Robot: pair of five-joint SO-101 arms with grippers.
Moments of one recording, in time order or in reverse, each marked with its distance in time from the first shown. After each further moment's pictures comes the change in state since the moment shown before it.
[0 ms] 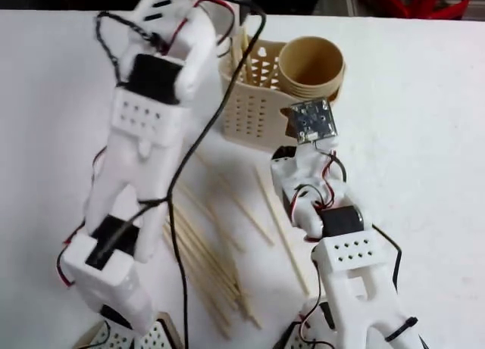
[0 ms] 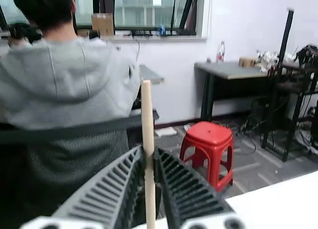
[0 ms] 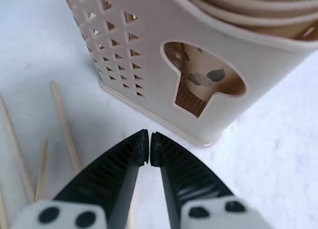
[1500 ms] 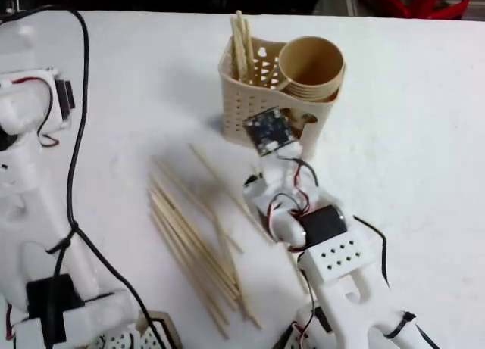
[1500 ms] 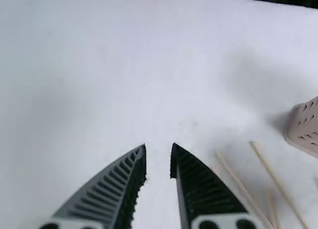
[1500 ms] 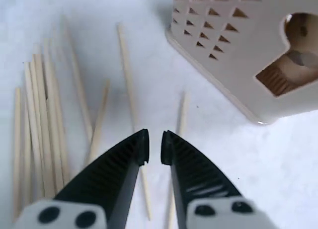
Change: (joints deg) left arm -36.9 -24.1 13.5 61.6 -5.4; right arm -13.3 0.5 -6.7 17.9 1.4
